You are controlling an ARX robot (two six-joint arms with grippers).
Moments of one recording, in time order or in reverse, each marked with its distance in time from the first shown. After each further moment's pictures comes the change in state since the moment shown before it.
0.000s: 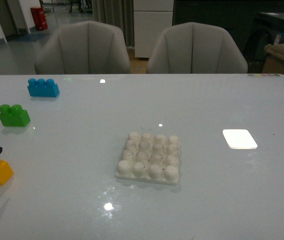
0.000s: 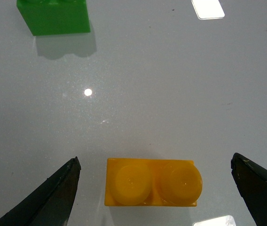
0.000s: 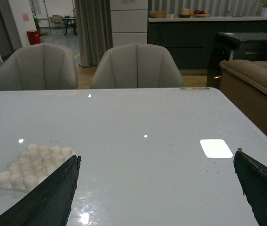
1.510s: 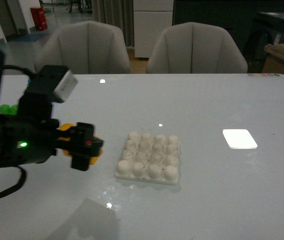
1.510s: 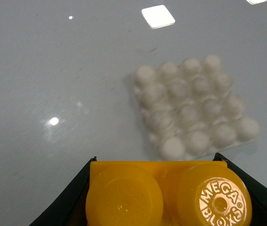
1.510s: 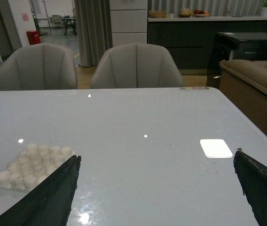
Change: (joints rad) left arm -0.575 -0.128 -0.095 0.133 -0.276 -0.261; right arm 0.000 0.000 0.000 0.000 0.000 0.000
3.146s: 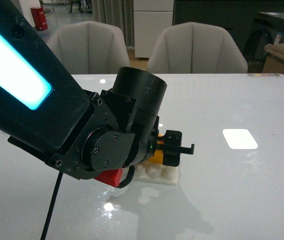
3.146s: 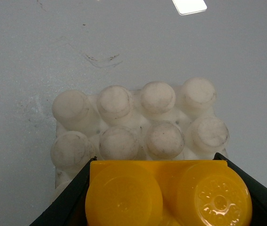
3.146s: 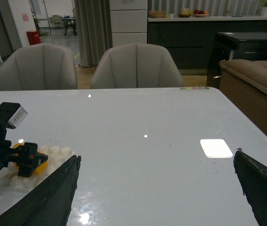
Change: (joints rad) left arm -0.293 0.419 0.450 -0.104 -0.368 -0.213; right arm 0.000 0.000 0.000 0.000 0.000 0.000
